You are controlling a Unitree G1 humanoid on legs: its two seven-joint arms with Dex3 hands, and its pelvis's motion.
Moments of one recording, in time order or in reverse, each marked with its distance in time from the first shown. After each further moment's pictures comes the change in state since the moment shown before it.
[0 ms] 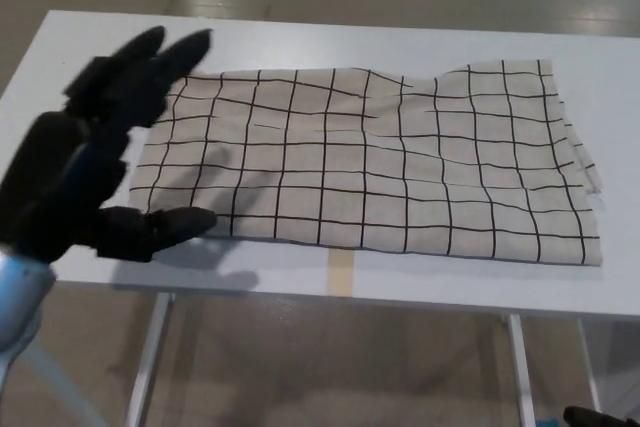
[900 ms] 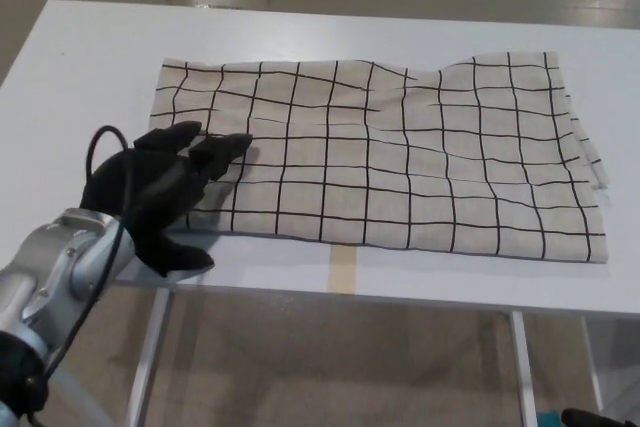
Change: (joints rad) left_arm -0.349 0.037 -0.426 0.623 0.364 0.216 0.144; right_arm 0.011 0.010 -0.005 0.005 0.004 -0.001 0.009
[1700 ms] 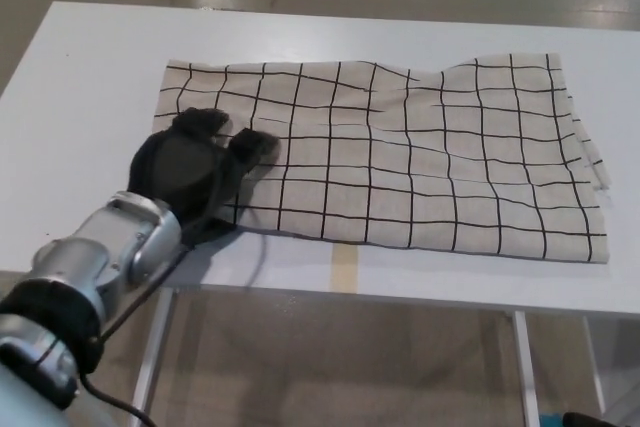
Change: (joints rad) left_arm -0.213 -0.105 -0.302 0.310 0.151 0.113 0.288; right_arm 0.019 0.028 -0.007 -0.010 -0.002 -0.002 -0.007
